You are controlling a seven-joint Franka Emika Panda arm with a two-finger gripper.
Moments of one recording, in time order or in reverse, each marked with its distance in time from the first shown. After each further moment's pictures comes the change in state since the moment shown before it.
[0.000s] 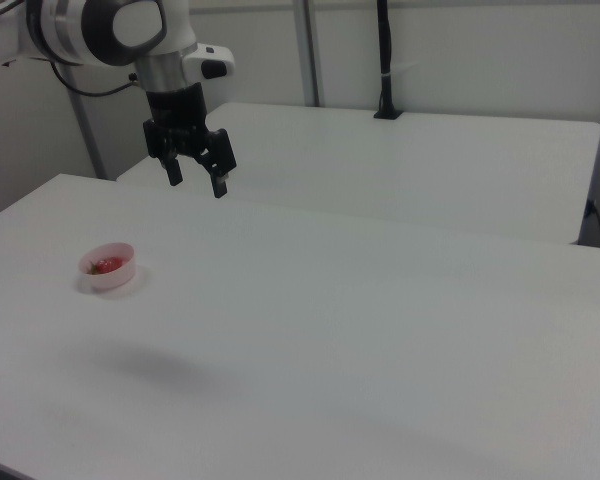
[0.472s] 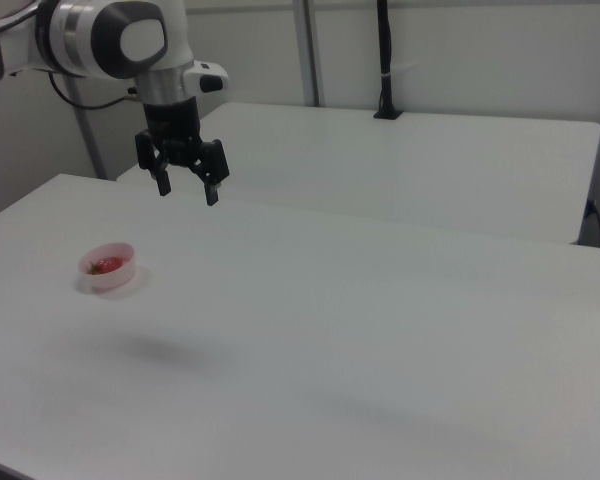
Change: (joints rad) arm 0.051 0.071 0.000 0.025 0.028 -0.001 -0.084
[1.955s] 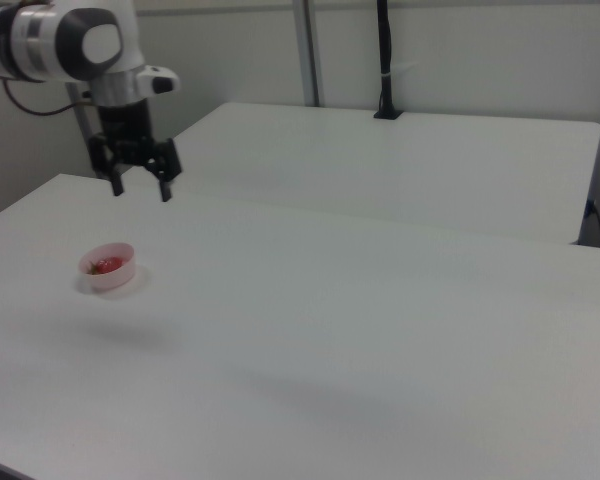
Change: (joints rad) arm 0.146 0.025 0.011 0.007 0.003 0.001 0.026
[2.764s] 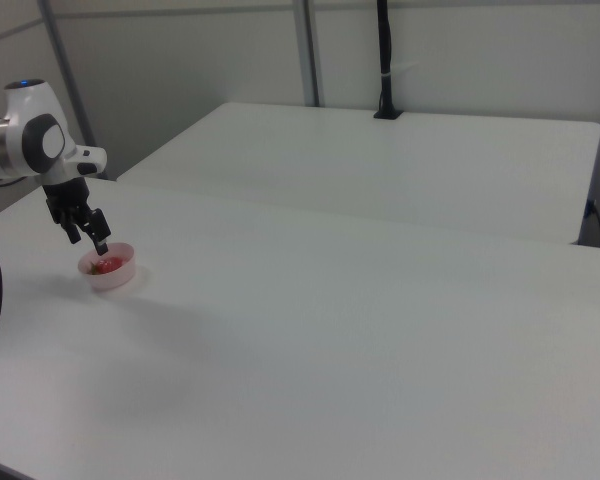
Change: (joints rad) arm 0.339 0.335 0.006 0.022 -0.015 0.404 0.632
